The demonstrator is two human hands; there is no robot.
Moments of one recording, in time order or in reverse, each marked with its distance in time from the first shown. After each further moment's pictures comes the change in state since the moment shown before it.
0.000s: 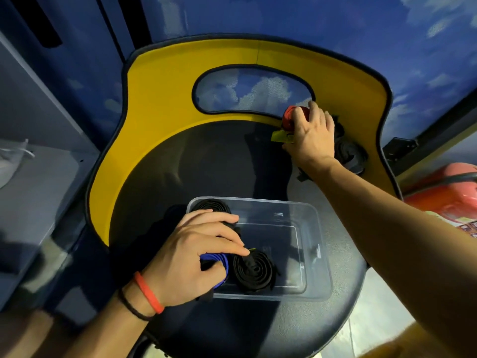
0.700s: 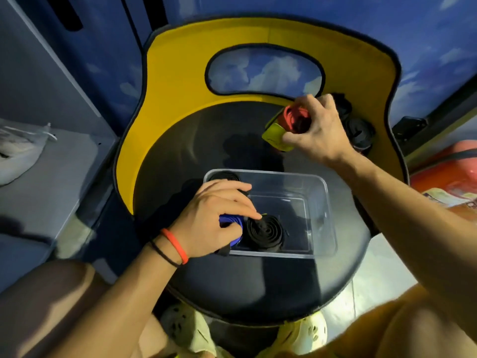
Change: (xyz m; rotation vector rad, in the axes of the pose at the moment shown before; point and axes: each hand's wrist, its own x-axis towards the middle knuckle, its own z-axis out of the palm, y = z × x) left_hand 0.000 0.003 -0.003 0.038 -0.015 0.000; right_hand -0.063 -0.028 -0.070 0.661 -0.102 0.053
